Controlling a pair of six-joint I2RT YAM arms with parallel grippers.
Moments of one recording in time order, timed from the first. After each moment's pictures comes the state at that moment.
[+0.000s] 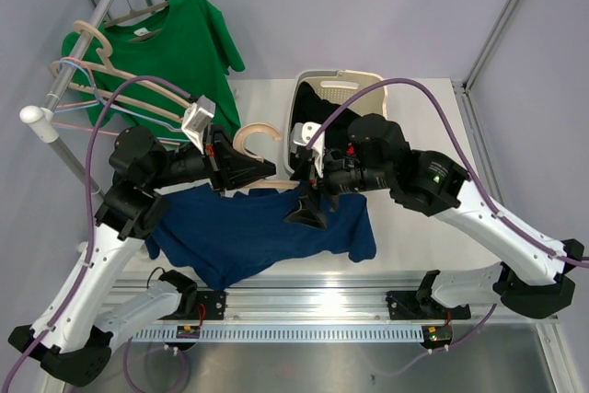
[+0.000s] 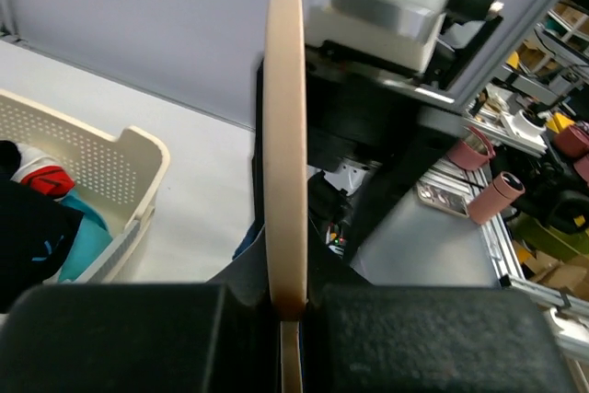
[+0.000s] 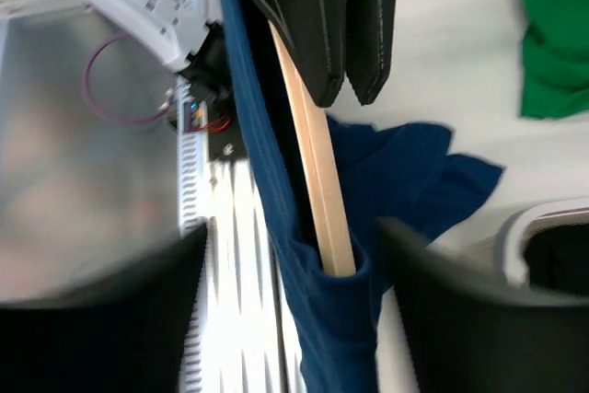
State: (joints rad) left arm -0.49 0.88 1.17 -0.15 0.93 -0.47; right arm 1.01 1.28 1.60 -0.77 -0.46 -0.10
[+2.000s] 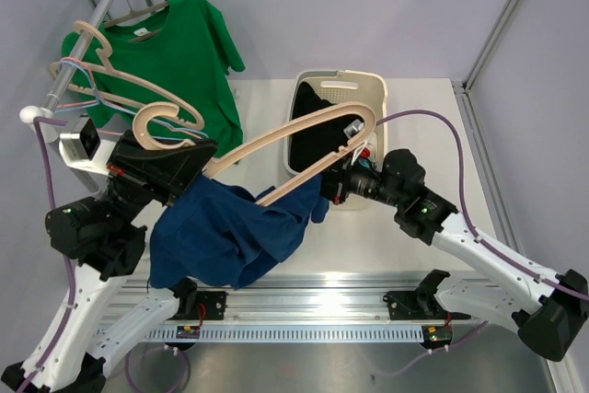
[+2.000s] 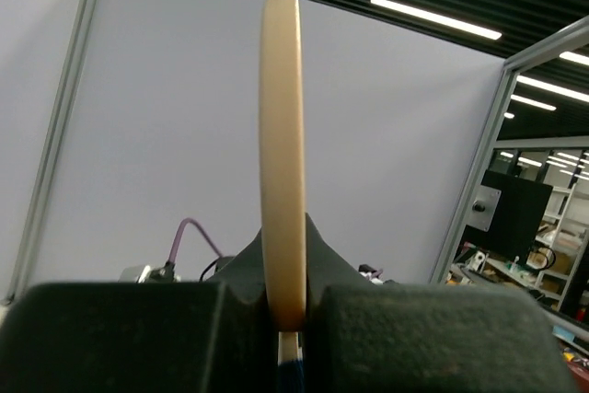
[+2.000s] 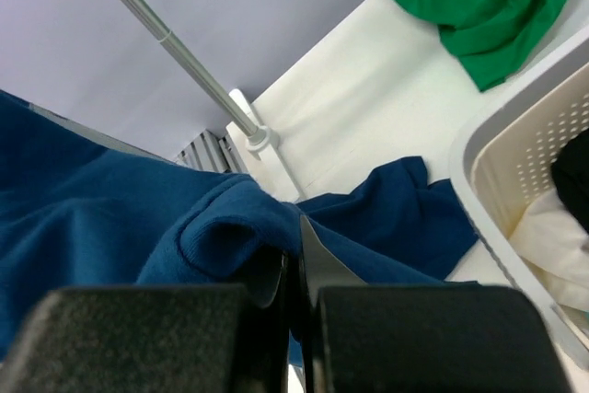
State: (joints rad) left arm -0.49 0.63 1.03 0.48 0.50 -0.94; right arm 0.75 0.99 0.82 0.11 -0.39 0.52
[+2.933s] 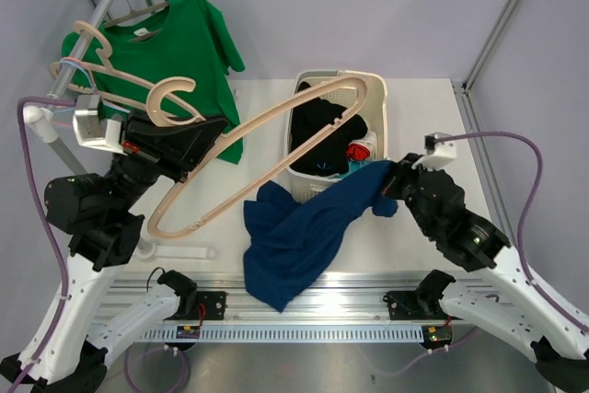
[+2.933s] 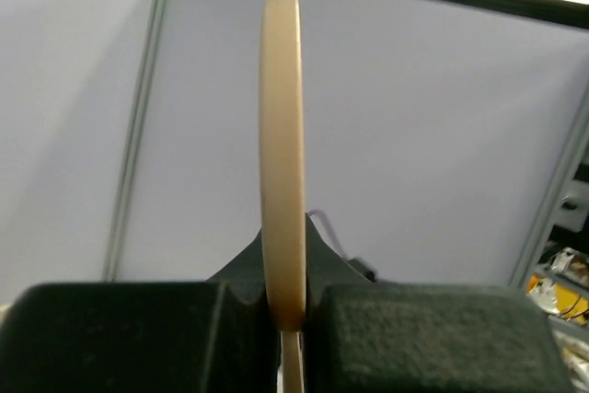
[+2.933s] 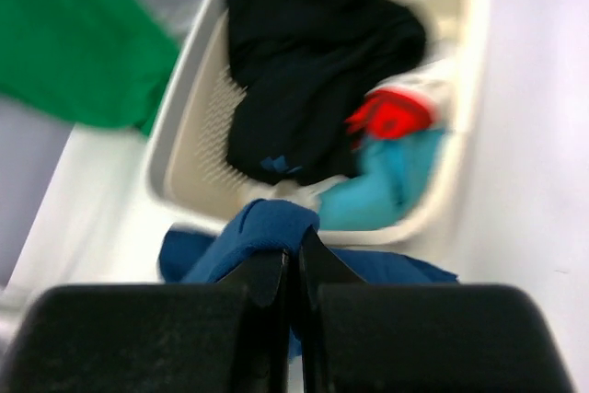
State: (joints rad) left arm -0.49 0.74 1.19 0.32 0.47 -0.75; right arm 0.76 0.73 0.85 -0.38 0.44 0.57
